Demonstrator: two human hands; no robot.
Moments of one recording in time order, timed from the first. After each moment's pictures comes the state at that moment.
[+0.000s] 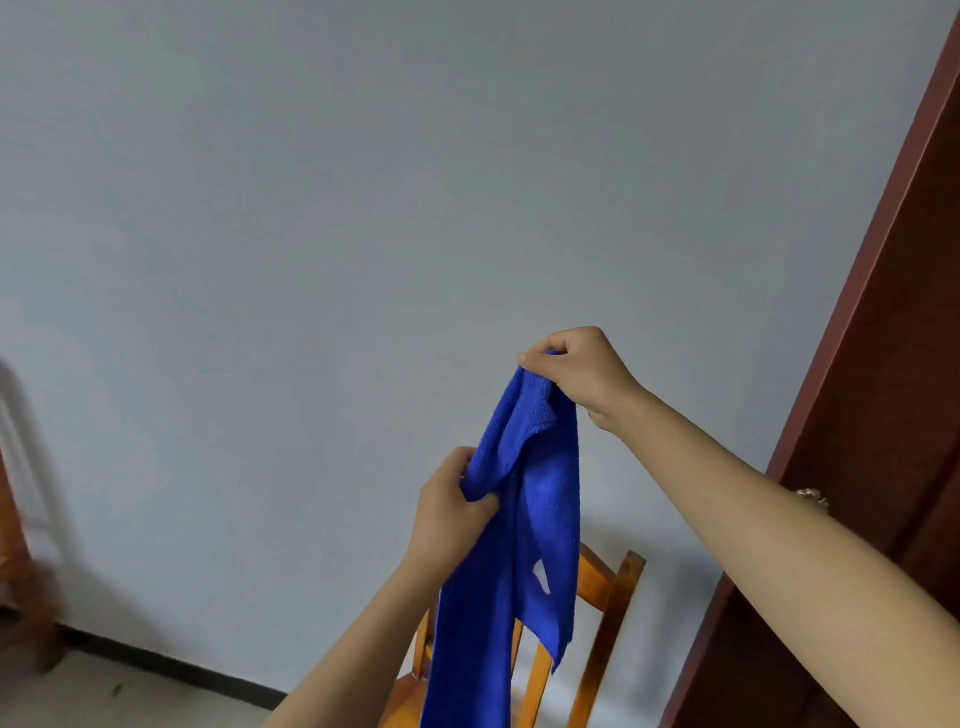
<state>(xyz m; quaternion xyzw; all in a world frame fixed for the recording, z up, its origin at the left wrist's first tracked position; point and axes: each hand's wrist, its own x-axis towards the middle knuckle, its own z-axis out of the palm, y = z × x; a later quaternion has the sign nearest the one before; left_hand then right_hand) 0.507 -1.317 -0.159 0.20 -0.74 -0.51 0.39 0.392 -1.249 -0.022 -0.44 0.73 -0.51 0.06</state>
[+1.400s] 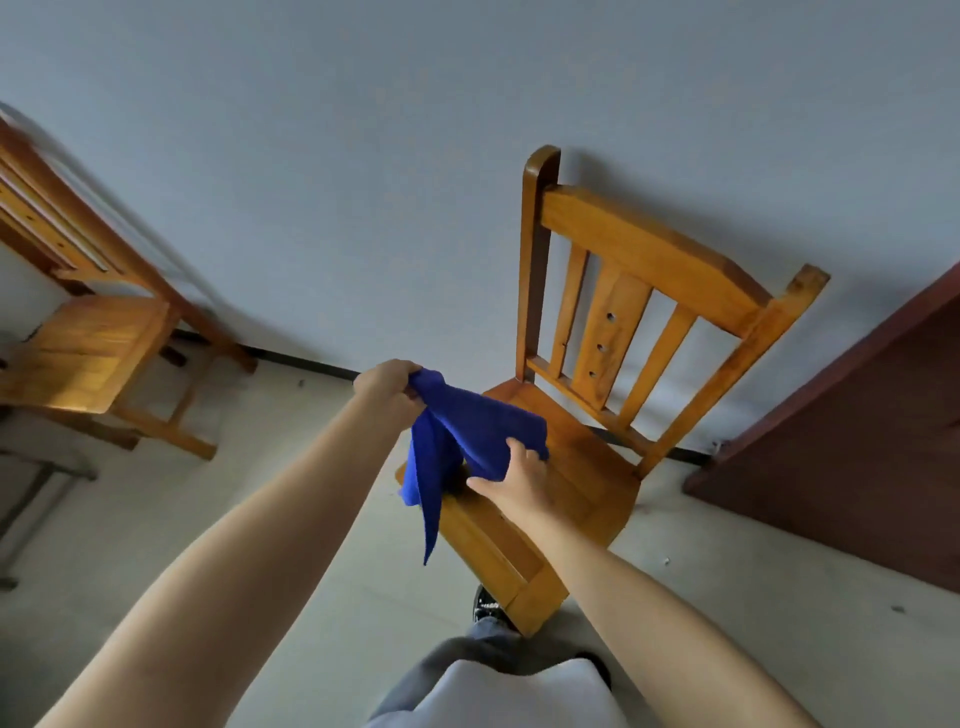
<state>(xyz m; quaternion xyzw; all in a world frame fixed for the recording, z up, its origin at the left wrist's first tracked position) 0.571 -1.420 -0.323 0.65 -0.26 -0.68 0.21 0.513 -1.267 -0.442 -0.31 0.85 -0.25 0.36</state>
